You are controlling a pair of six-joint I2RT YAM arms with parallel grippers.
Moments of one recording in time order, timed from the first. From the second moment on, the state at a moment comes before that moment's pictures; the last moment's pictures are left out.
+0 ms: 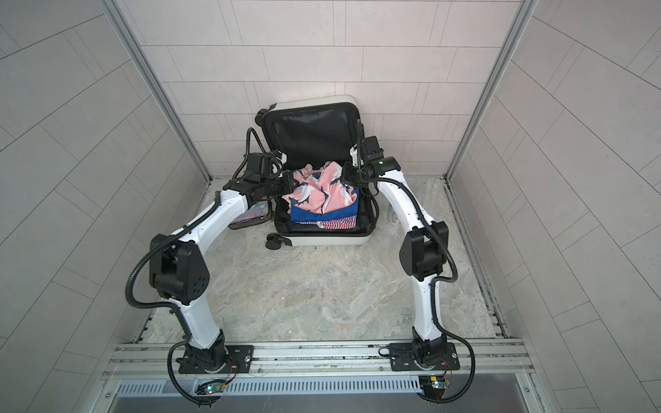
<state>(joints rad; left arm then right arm) -0.28 1.89 1.68 -0.41 0.32 -0.39 0.26 2.17 2.24 -0.86 -0.39 0.49</state>
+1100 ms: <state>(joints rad) -0.20 1.95 1.70 -0.52 0.23 -0.37 0.23 2.17 2.24 -1.00 -0.23 0.42</state>
